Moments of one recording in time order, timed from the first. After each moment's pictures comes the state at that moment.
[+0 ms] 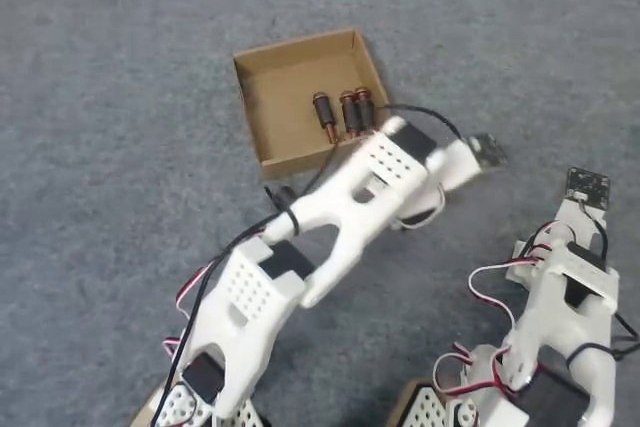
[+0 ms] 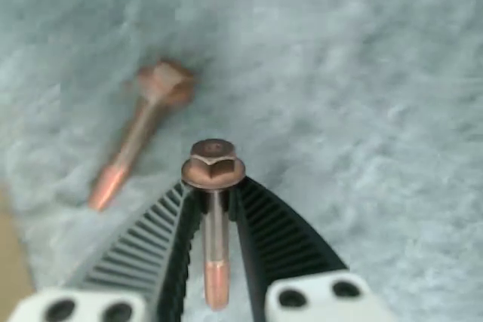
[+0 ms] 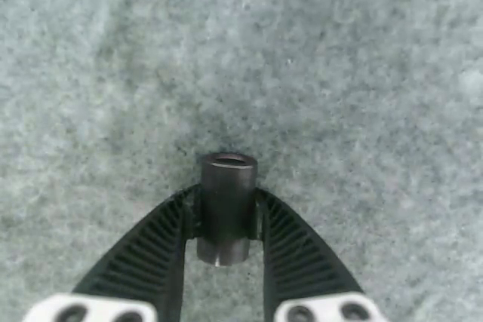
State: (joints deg) left arm 37.3 41.2 -28.5 90.2 -18.8; right arm 29.4 -20.7 63.9 39.0 12.4
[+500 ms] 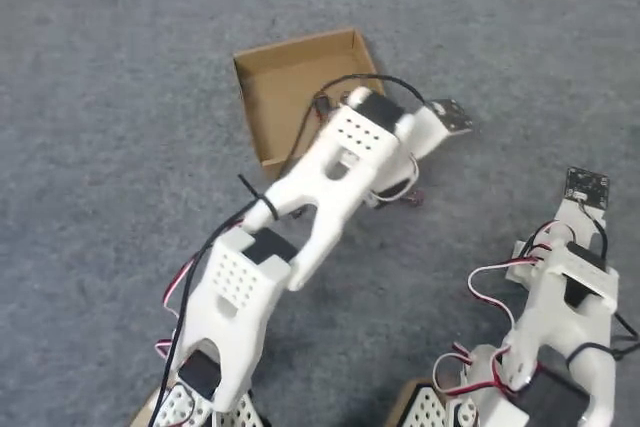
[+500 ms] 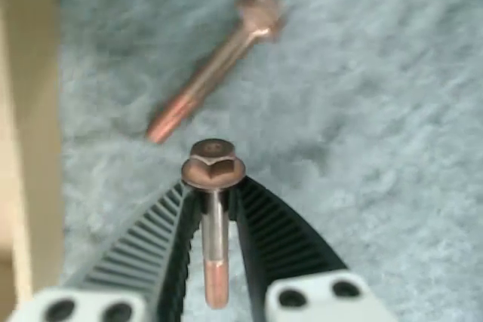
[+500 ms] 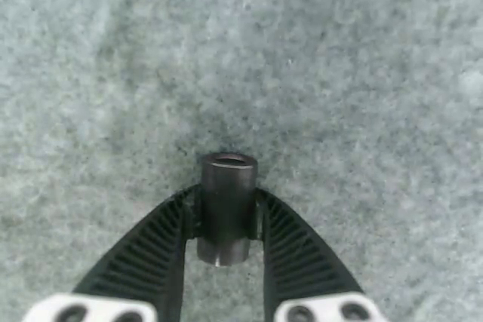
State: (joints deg) left arm 30.2 40.3 -33.0 97.4 -17.1; right arm 29.2 -20.7 63.9 39.0 12.4
